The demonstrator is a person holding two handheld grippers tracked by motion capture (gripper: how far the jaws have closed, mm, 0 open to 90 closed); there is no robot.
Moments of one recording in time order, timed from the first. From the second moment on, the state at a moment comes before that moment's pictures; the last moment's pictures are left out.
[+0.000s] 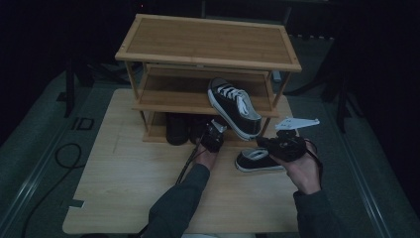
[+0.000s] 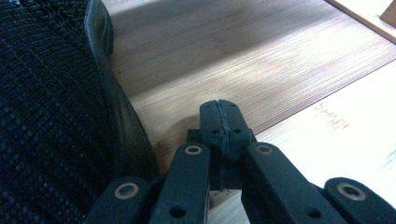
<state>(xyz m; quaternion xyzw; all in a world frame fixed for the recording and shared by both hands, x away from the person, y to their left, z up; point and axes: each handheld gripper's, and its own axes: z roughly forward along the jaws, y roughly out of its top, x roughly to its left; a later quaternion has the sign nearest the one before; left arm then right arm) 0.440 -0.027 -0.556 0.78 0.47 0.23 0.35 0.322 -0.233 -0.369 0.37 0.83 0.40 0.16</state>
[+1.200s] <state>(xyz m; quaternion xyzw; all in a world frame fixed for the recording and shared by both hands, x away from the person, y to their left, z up) 0.440 -0.027 -0.556 0.78 0.47 0.23 0.35 0.353 -0.184 -0.369 0.34 0.83 0.40 0.18</state>
